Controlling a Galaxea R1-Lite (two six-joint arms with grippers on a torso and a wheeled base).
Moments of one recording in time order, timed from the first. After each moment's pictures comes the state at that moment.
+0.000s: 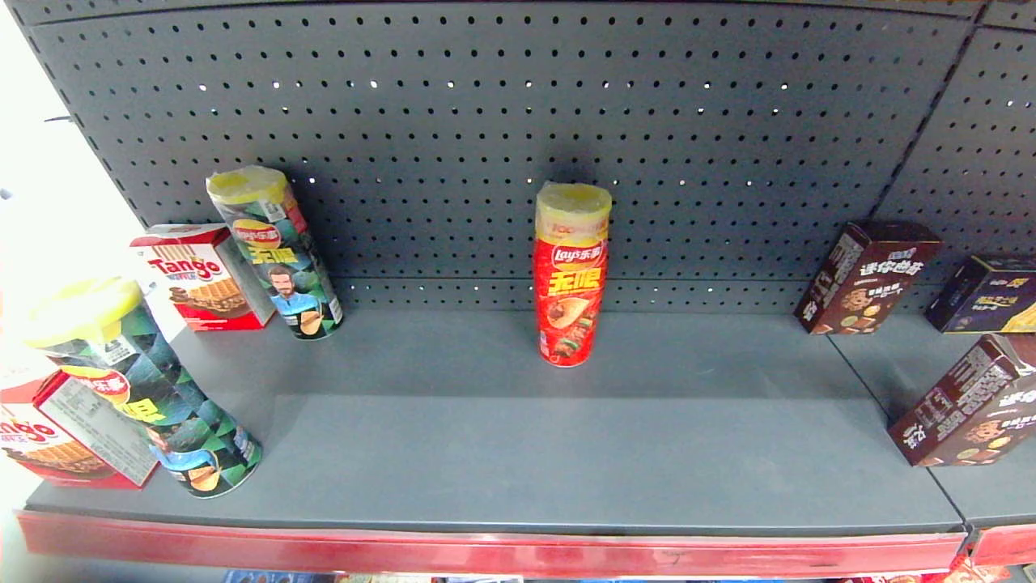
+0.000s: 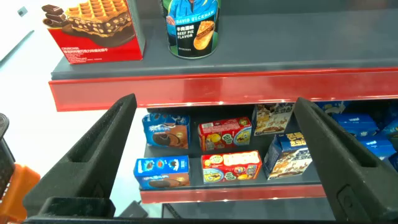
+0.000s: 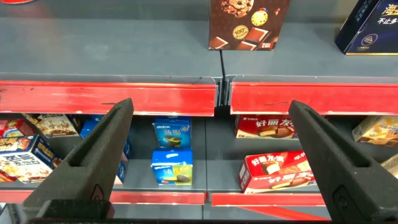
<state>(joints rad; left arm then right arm) 0.00 0.00 0.00 0.00 -0.04 0.02 -0.01 0.00 0.00 0.00 0.00 -0.01</state>
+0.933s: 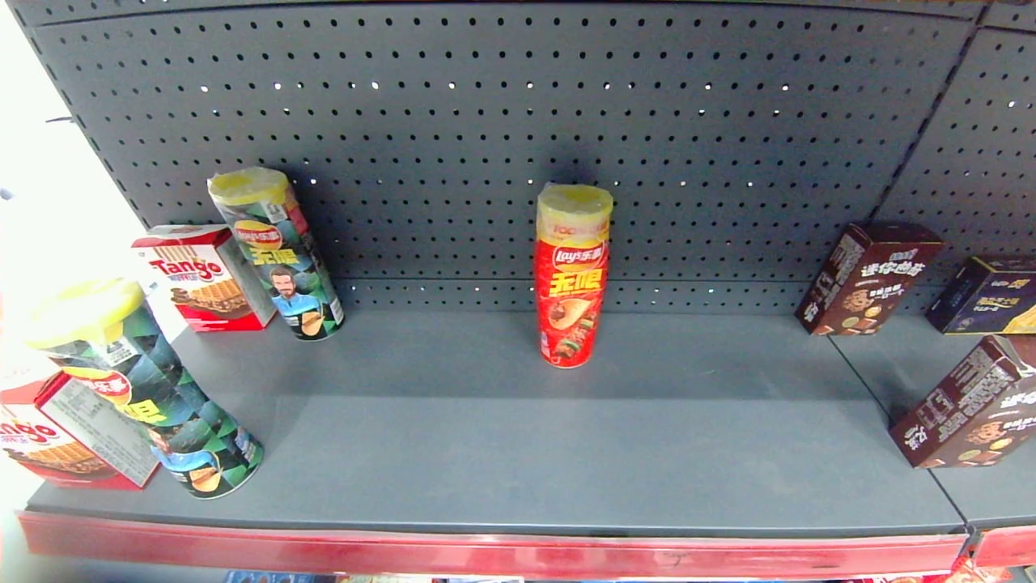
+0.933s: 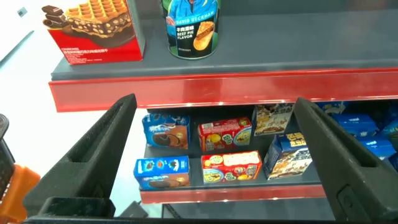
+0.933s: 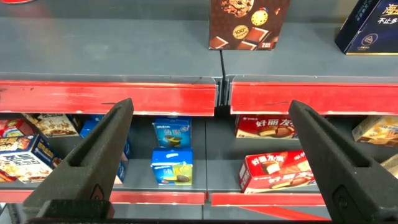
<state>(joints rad) 0.00 0.00 0.00 0.00 -0.04 0.02 -0.01 0.00 0.00 0.00 0.00 -0.01</state>
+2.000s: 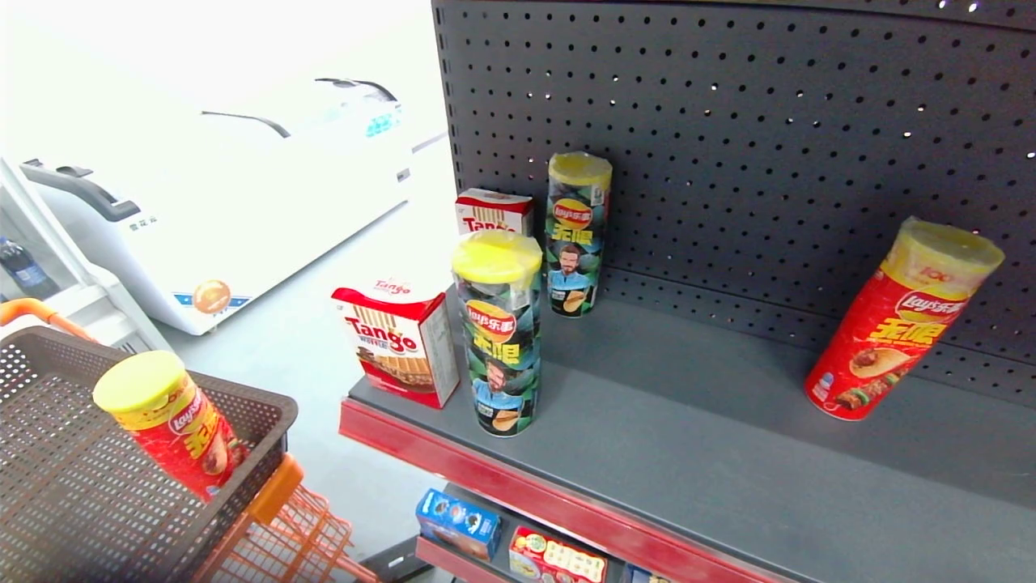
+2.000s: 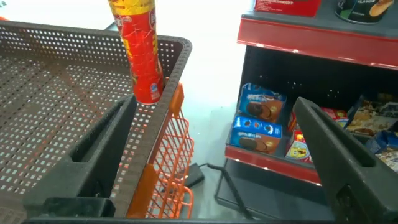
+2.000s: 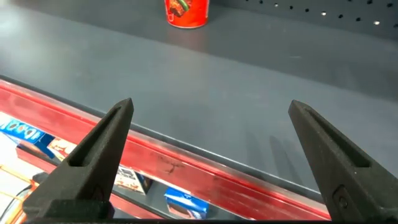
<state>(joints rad) -0.01 0.00 0.00 0.00 -0.05 0.02 -0.01 0.00 0.00 0.00 -0.01 -0.01</state>
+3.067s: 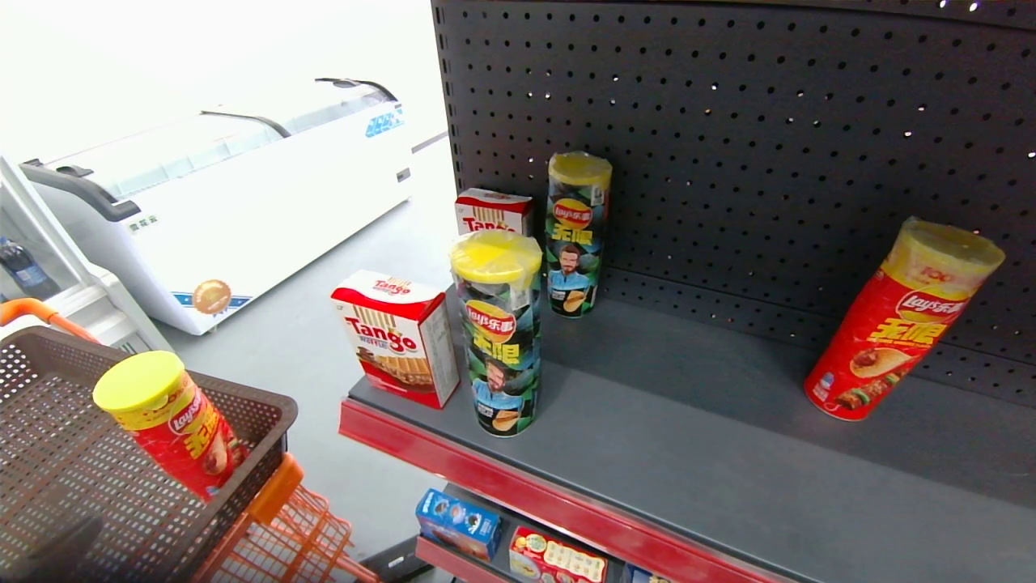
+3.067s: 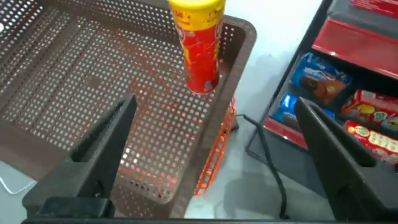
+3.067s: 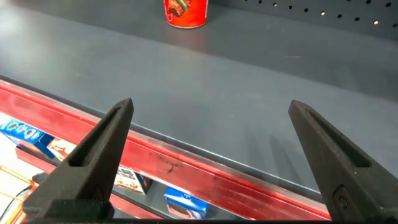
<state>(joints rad) 0.28 0.73 -0.39 0.01 -0.08 0.09 -0.01 0.00 0.00 0.00 -0.01 -0.01</state>
